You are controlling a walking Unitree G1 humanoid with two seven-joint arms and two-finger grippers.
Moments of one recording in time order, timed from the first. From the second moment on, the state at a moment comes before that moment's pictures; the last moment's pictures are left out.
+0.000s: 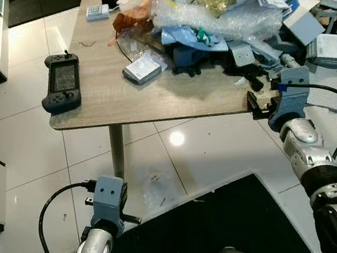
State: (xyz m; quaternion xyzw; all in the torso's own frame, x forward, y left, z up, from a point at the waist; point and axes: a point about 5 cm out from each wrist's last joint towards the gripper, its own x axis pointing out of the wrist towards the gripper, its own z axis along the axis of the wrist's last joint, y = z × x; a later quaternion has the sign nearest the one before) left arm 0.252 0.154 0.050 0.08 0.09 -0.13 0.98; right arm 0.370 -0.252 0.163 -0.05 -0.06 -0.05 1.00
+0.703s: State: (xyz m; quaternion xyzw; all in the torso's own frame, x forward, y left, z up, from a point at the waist) left arm 0.251 0.157 0.057 0.08 0.10 -0.13 0.98; right arm 0.378 -0.248 0.172 -0.04 -0.07 -0.04 1.00
